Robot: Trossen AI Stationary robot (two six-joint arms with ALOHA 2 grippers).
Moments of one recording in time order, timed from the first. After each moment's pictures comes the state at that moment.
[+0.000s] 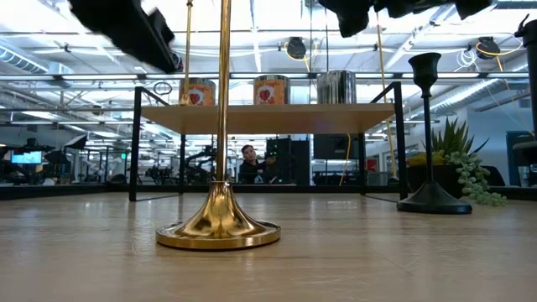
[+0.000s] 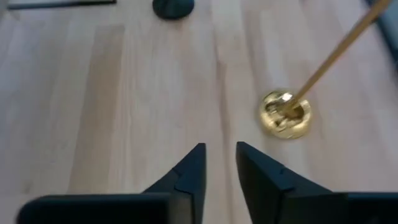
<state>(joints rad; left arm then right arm) -0.43 1.41 0.96 -0.41 -0.26 -0.26 0.22 1.26 0.73 0.28 -0.16 -0.12</state>
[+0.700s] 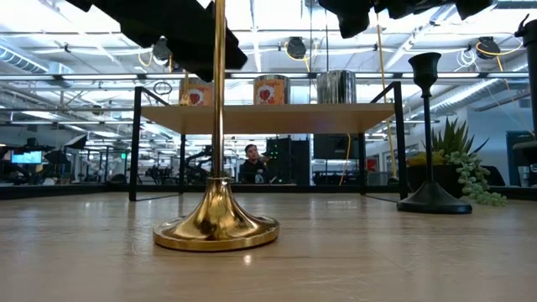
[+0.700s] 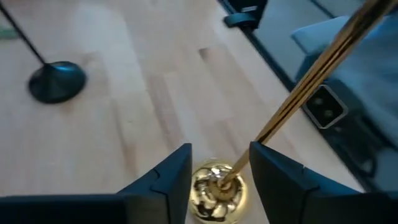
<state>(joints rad) -0.40 1.65 0.96 0.09 0.07 -0.06 0.22 1.26 0.73 0.27 -0.16 -0.12</state>
